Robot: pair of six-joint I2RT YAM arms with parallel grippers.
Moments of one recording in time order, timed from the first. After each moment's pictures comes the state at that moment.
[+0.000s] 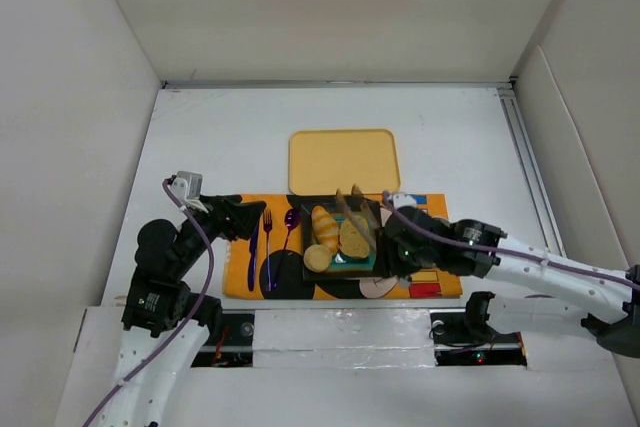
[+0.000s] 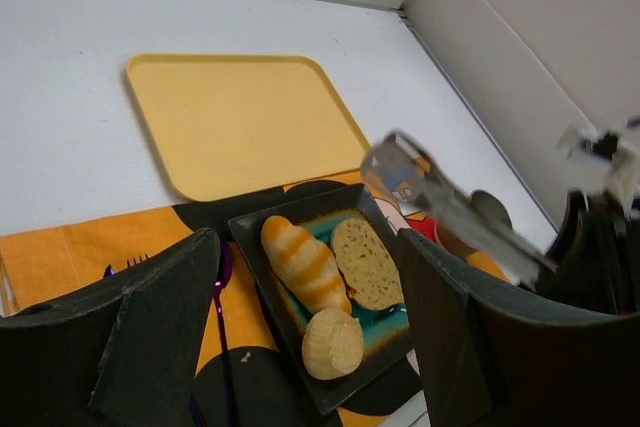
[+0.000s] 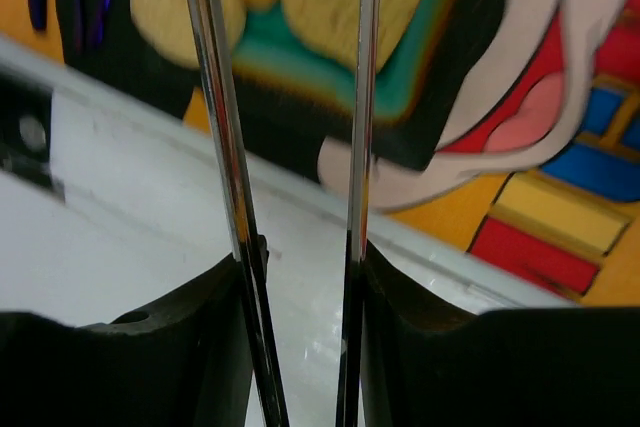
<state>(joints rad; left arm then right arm) -0.24 0.30 0.59 -0.36 0.32 -0.47 1.13 1.00 0.90 -0.87 0.15 0.81</state>
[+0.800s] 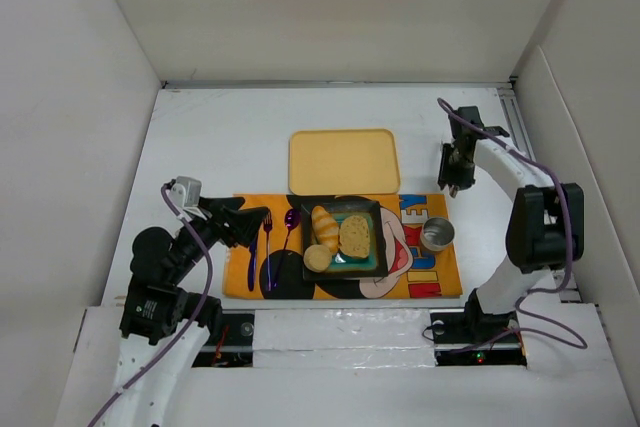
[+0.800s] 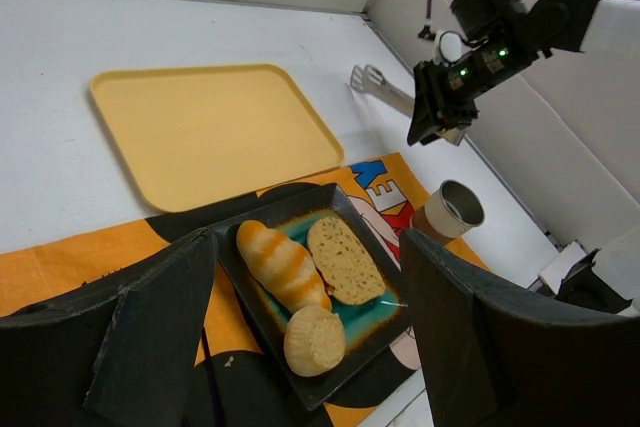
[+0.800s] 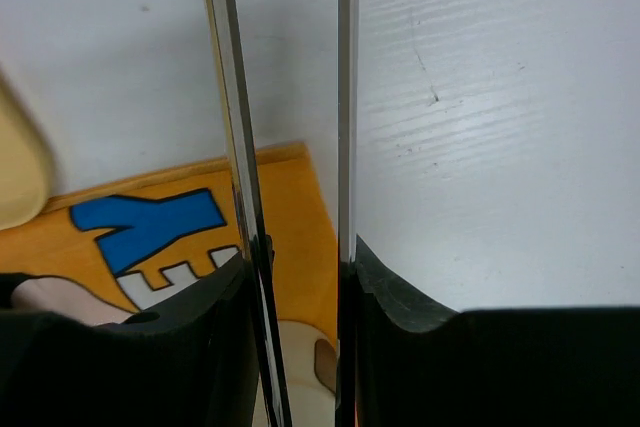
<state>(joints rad) -0.24 0.25 0.59 -0.35 0.39 -0.47 0.09 1.67 1.24 -0.79 0.14 0.30</state>
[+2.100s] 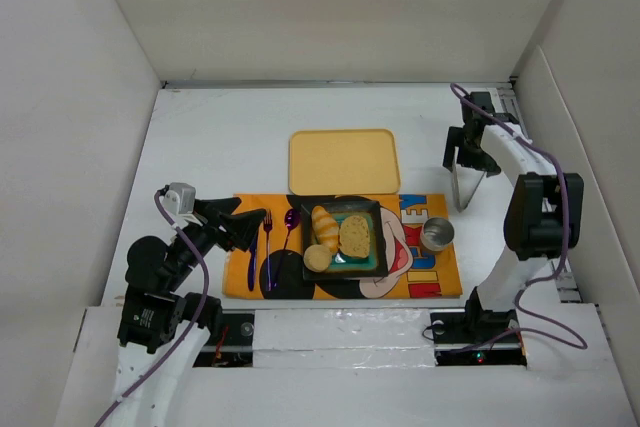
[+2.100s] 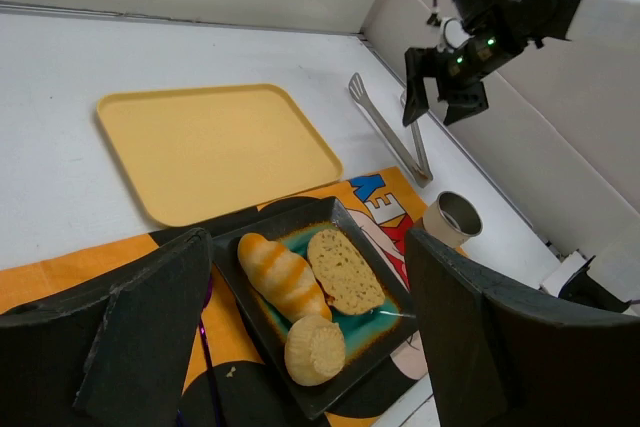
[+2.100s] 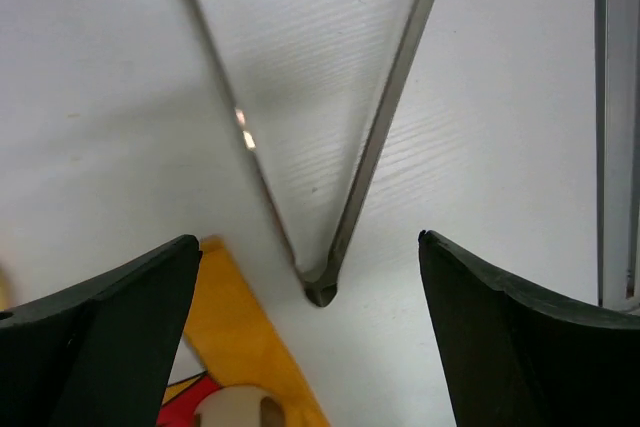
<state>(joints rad) -0.24 0.20 0.59 -0.35 0.38 -0.47 0.01 1.79 1.39 -0.80 0.33 0.24</state>
